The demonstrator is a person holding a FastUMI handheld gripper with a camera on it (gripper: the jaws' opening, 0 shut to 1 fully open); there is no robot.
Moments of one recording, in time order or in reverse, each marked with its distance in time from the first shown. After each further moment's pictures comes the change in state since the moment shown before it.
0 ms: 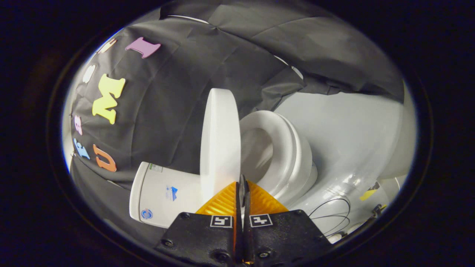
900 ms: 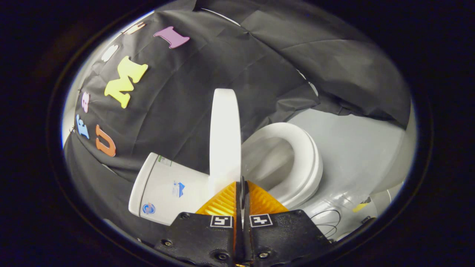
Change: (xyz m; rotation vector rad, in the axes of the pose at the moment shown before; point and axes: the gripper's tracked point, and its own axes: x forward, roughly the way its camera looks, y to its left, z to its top) arm -0.016 0.056 -0.005 -0.166 -0.049 -0.012
